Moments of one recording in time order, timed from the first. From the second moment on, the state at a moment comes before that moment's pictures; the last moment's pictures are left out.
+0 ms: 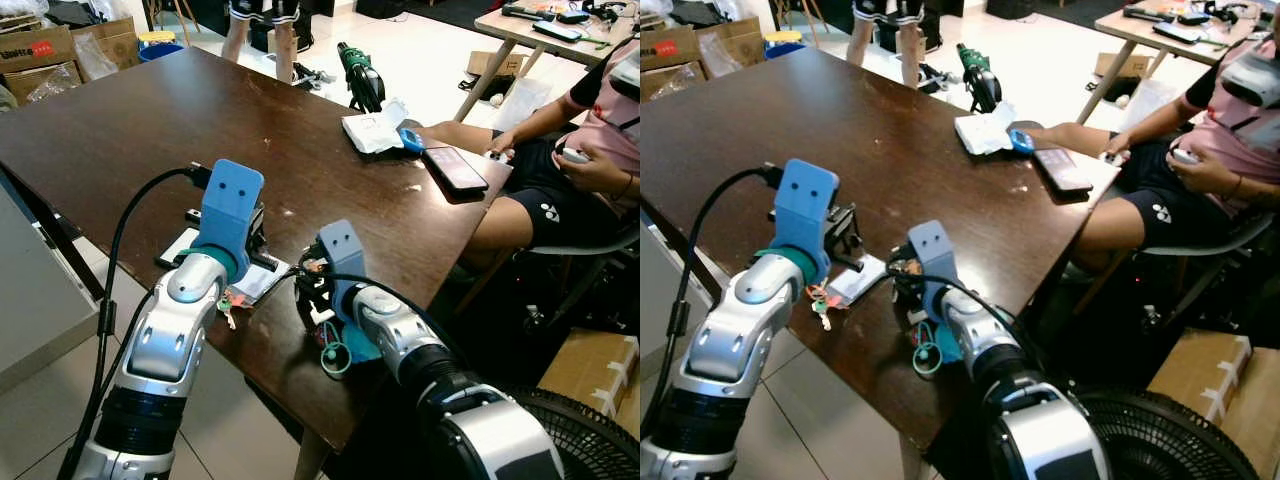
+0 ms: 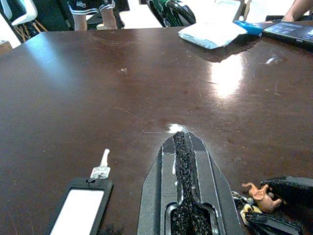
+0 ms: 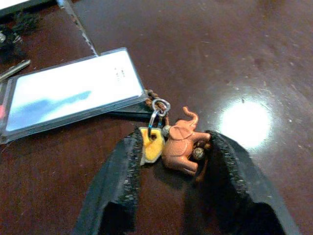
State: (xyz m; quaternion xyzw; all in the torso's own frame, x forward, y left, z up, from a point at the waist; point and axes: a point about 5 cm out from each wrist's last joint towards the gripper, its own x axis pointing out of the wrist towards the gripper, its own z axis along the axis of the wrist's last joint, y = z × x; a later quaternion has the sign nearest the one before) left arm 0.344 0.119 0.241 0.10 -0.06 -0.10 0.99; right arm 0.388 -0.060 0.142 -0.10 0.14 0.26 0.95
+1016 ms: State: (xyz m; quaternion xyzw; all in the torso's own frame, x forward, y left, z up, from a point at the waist) left arm 0.345 0.126 0.248 0.09 -0.08 -0.08 0.99; right arm 0.387 -0.069 0.217 -0.06 -0.11 0.30 0.95
